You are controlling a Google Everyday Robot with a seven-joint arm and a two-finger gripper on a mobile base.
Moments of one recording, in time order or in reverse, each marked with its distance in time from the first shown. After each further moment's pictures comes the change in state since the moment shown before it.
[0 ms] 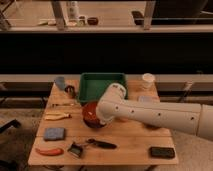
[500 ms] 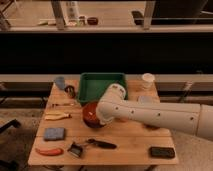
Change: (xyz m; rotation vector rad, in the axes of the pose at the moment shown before) arm 0.001 0.001 0.004 0.000 0.004 0.014
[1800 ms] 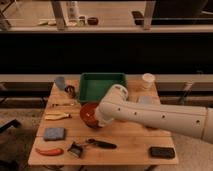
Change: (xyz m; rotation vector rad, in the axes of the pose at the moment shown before) arm -0.015 0.002 -0.012 0.028 -0.047 -0.039
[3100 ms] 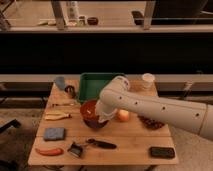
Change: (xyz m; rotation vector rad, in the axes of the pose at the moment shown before) arm 0.004 -0.009 -0.015 -0.049 -0.063 0.046
